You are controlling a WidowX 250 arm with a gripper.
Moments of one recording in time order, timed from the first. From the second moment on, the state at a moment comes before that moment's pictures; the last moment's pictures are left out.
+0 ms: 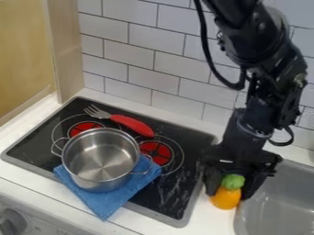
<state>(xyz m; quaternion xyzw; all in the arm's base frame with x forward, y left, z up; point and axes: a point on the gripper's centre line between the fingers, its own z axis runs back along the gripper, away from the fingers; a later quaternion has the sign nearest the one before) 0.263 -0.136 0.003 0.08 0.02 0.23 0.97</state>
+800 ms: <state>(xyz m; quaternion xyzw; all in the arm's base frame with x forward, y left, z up) 0.267 -0.132 0.024 0.06 0.00 0.24 0.97</state>
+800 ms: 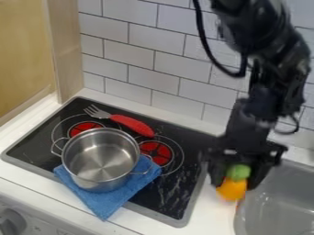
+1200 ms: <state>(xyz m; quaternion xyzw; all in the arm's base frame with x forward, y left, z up) 0.276 -0.105 0.048 0.05 0.00 0.26 0.96</state>
